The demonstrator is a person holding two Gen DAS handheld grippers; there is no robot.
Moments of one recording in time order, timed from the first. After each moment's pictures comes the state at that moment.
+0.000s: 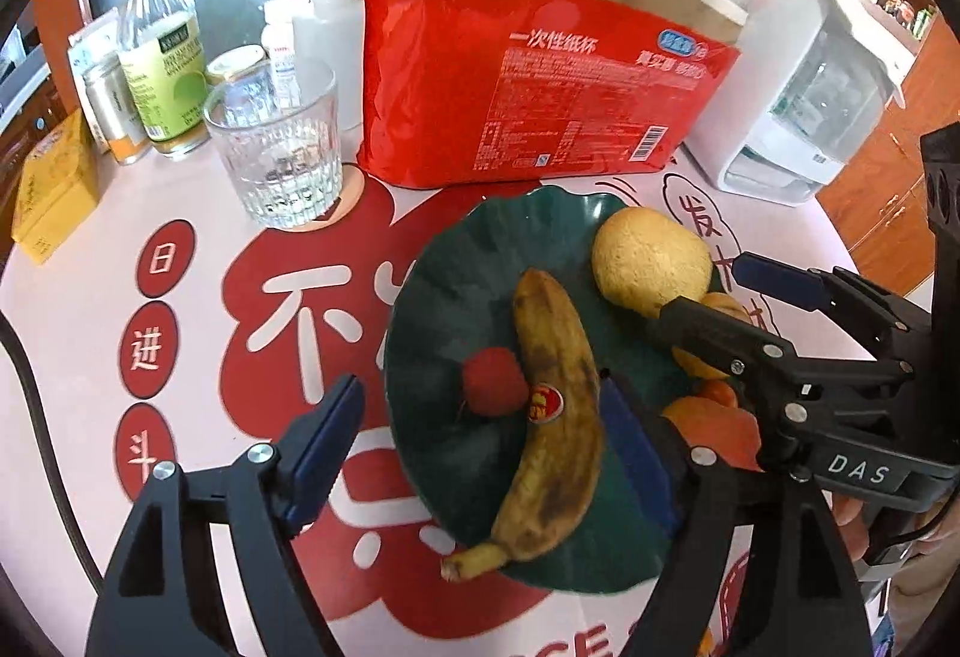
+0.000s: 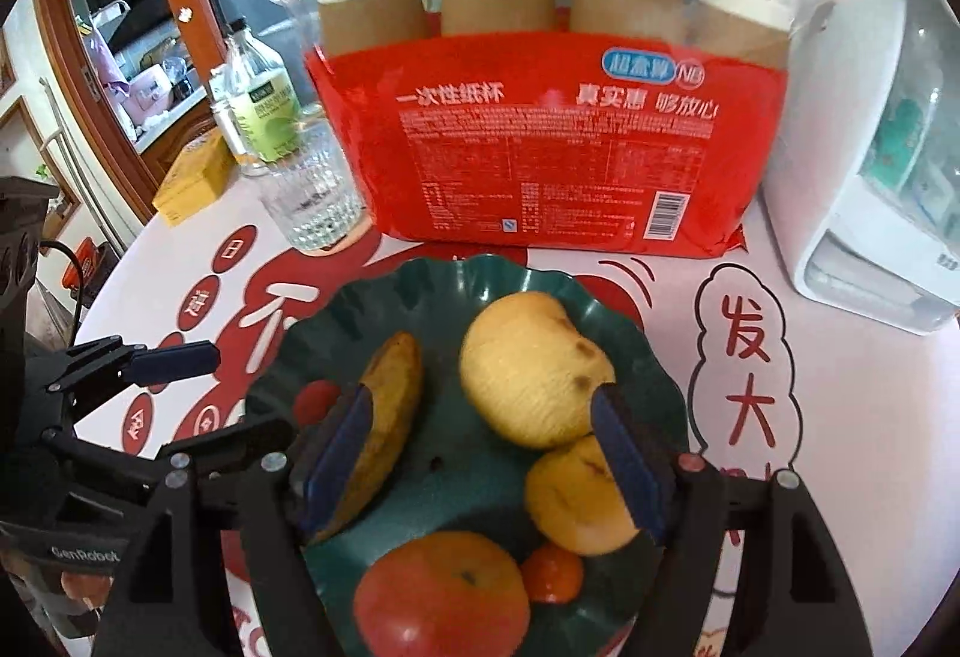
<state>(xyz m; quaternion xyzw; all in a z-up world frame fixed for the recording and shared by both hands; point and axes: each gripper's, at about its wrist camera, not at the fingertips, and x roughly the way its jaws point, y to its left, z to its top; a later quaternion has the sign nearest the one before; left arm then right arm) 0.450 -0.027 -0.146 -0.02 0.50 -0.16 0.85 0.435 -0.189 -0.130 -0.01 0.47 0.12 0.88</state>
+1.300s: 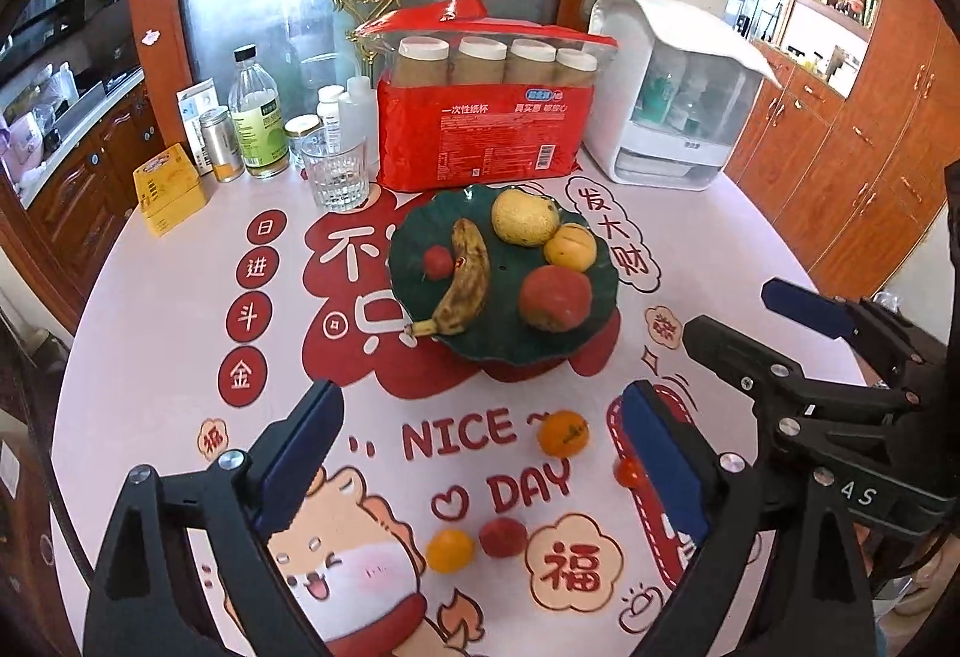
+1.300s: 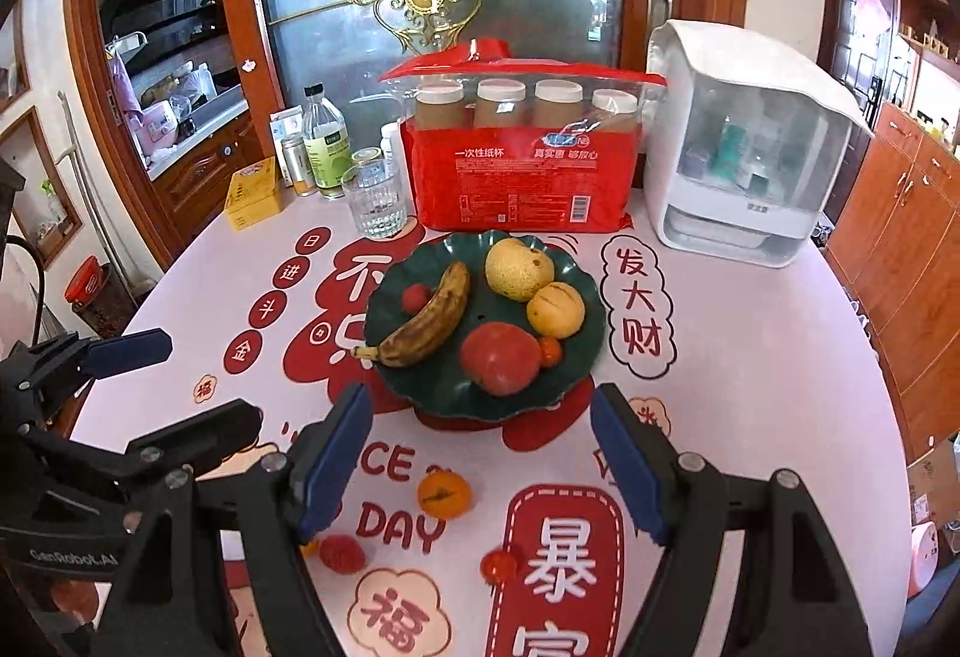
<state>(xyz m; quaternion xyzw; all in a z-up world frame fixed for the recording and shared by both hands) 0.233 -0.017 -0.028 -0.01 0.44 -0.15 0.89 0.221 -0.180 -0.019 0.00 0.41 0.05 0.91</state>
